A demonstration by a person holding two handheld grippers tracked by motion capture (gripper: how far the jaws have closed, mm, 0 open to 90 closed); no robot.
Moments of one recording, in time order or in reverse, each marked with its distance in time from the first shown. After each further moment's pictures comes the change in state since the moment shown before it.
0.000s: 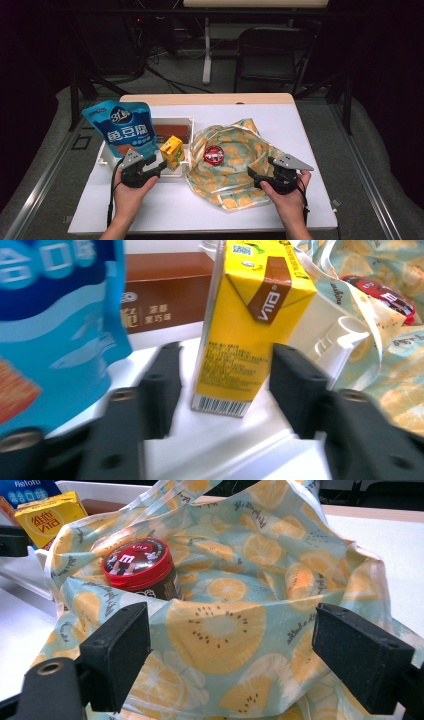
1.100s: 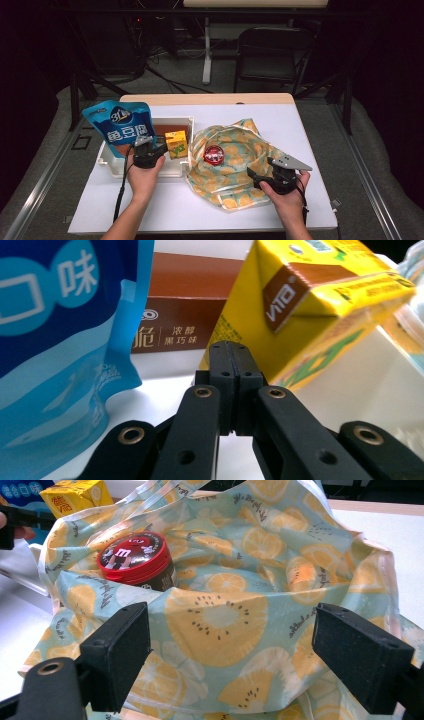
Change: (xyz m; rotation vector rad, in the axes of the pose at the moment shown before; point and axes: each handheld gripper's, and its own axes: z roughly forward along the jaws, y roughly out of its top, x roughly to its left) left arm 0.009 0.031 0.061 0.072 0.085 -0.174; right arm -0.001 -0.003 0.004 0.015 -0.003 -0.002
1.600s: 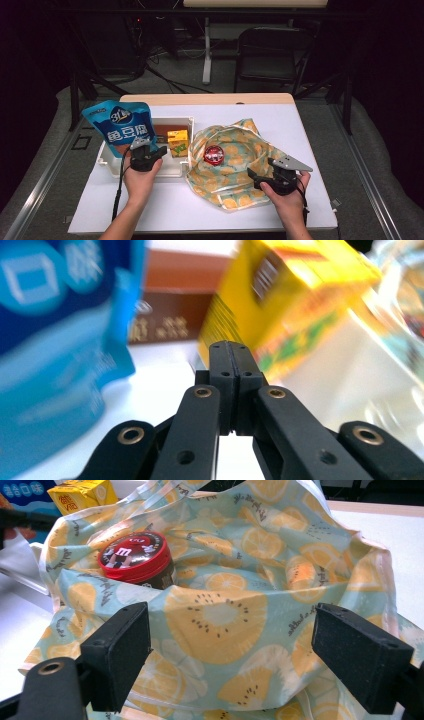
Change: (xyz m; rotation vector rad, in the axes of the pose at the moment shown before) left arm 0.002 -0.010 -0.016 0.009 -0.070 0.039; right arm 0.000 -0.001 -0.001 -0.004 0.003 -0.002
